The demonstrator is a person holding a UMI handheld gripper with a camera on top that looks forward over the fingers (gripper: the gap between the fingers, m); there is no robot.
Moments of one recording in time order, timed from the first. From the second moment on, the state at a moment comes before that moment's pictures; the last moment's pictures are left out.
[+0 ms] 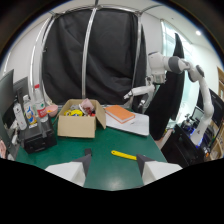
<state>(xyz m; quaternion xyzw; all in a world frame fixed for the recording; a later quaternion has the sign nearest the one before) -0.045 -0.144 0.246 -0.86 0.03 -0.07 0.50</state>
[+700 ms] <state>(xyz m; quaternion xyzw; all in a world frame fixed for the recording) -0.282 -0.139 0.254 -0.86 -0.08 0.00 0.51</state>
